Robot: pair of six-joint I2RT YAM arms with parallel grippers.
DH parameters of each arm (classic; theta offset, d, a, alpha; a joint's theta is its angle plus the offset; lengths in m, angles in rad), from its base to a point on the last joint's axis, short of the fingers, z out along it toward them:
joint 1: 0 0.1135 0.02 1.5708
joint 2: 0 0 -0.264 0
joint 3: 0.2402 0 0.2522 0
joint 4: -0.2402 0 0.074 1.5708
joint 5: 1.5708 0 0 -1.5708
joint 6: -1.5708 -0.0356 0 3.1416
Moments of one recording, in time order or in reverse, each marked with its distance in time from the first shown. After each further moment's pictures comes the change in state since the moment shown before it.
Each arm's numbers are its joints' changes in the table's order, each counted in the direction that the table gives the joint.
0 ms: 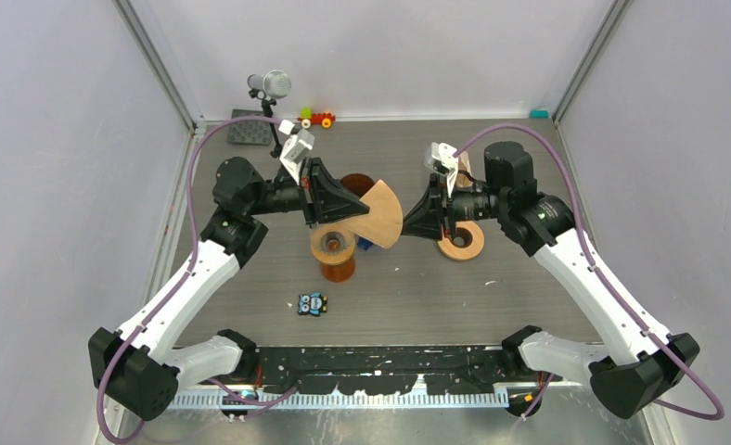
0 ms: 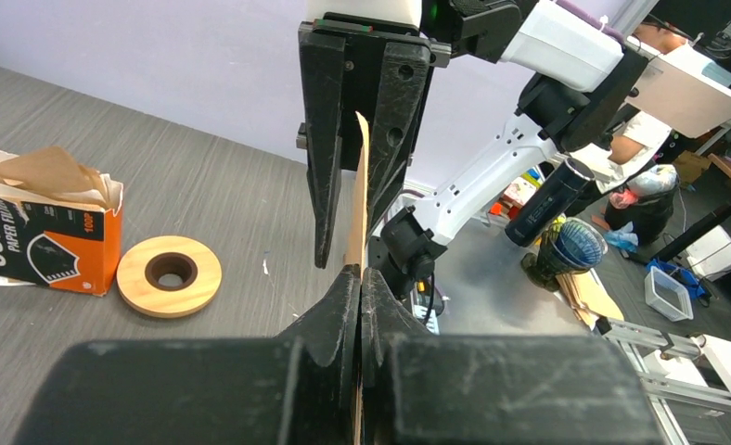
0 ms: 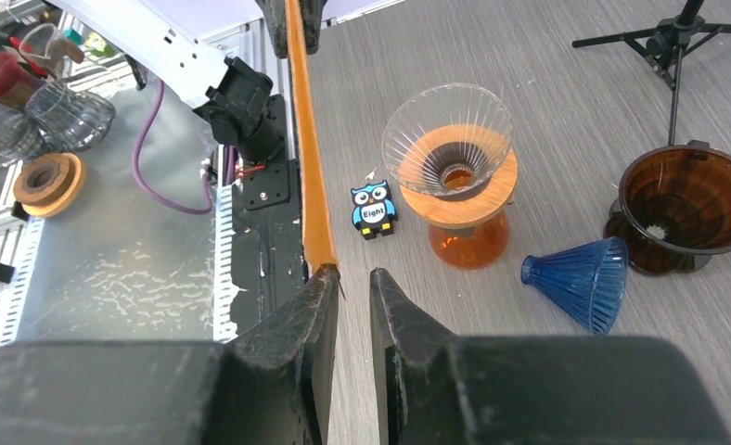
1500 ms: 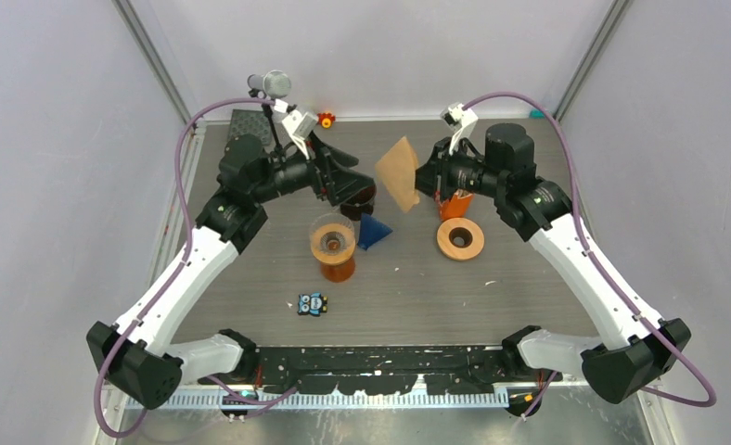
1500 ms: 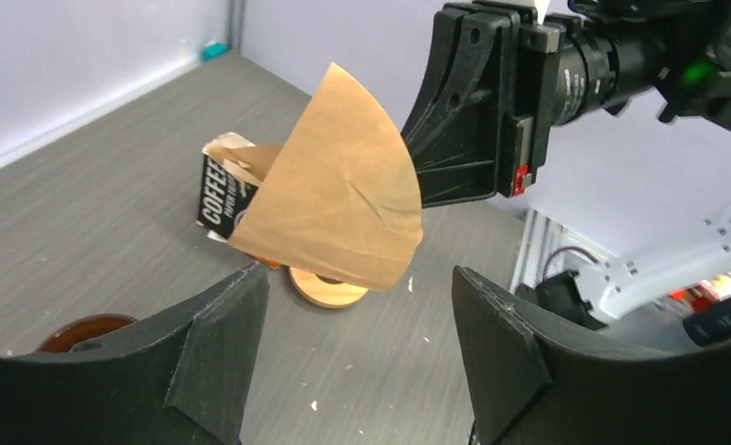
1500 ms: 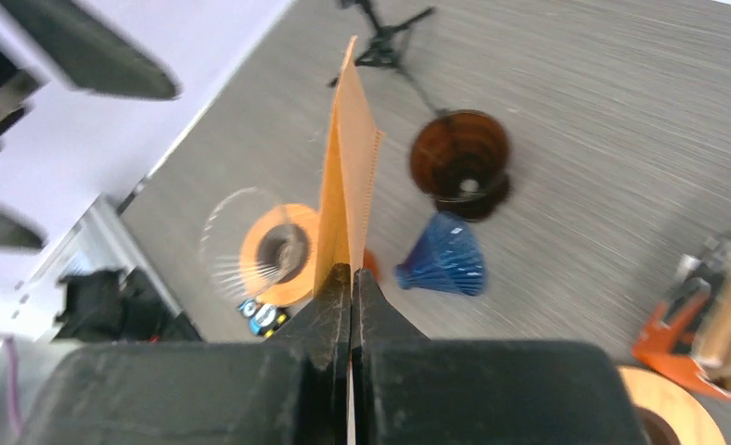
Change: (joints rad) left arm -0.023 -0.062 0.188 -0.347 -0.389 -0.236; right arm -0.026 -0.089 0.092 0.103 0.473 -0.350
